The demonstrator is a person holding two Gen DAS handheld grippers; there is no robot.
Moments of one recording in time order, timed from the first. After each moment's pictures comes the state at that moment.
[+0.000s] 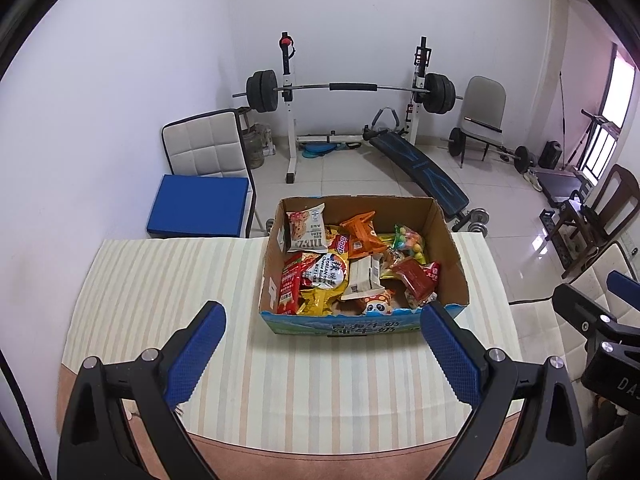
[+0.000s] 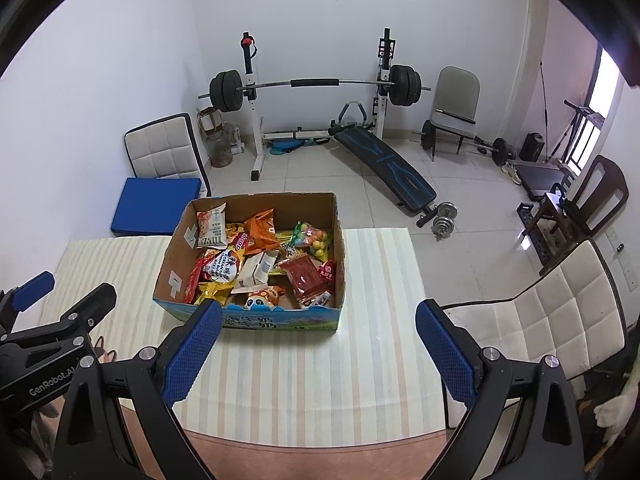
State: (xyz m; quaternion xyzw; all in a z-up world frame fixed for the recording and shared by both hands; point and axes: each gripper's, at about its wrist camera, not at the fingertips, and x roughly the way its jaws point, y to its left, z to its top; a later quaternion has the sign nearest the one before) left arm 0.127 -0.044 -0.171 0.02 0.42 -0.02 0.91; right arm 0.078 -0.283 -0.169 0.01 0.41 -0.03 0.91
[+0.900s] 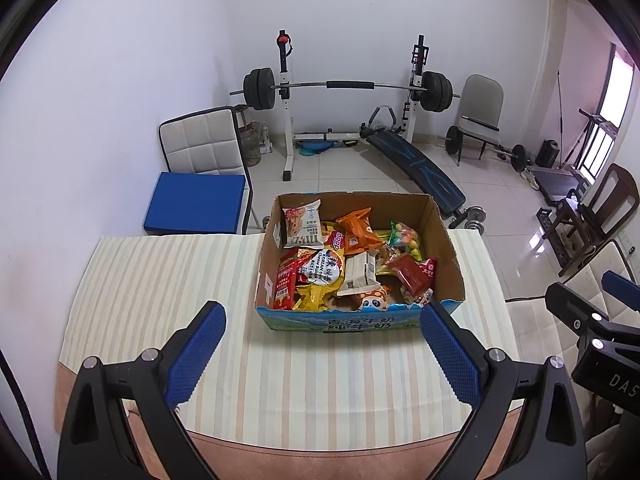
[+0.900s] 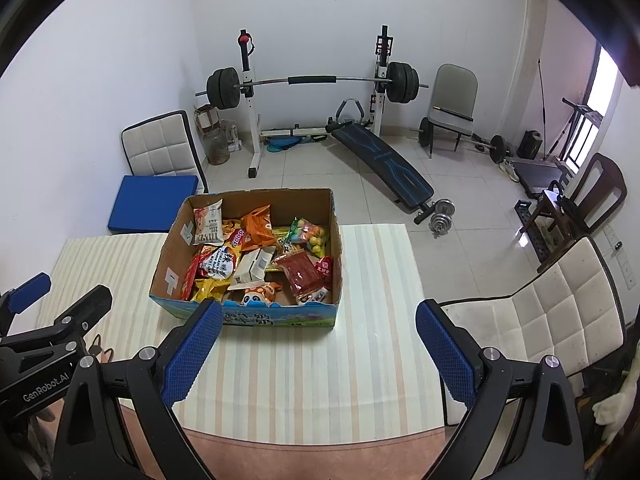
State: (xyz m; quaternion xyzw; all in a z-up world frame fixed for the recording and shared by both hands) left arm 0.127 -0.044 -0.170 0.02 0.42 -0.03 0.90; right arm 0.072 -0.286 -0.174 0.00 0.42 -0.03 0.91
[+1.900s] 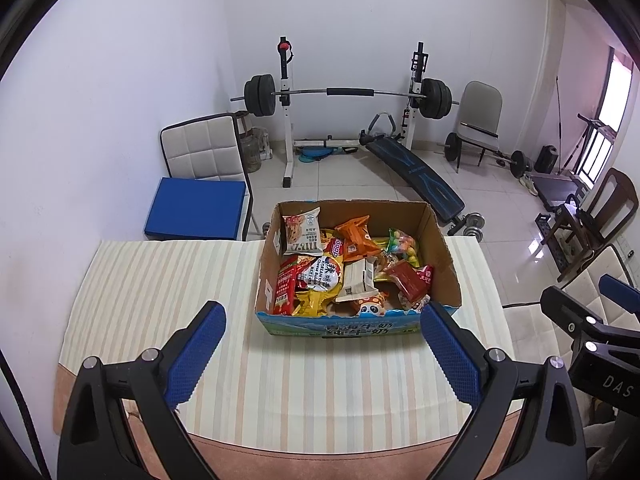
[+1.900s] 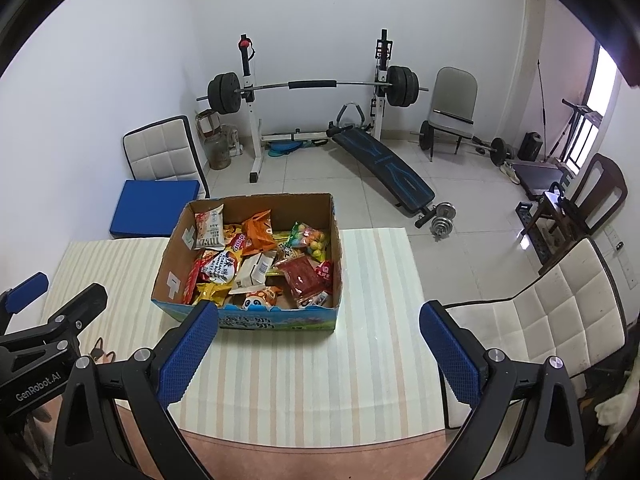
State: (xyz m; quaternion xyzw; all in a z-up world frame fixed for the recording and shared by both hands) left arm 0.124 -0.047 -0.158 0.02 0.41 -0.03 0.91; right arm 0.070 -0.288 -0.166 0.01 0.41 -0.03 0.91
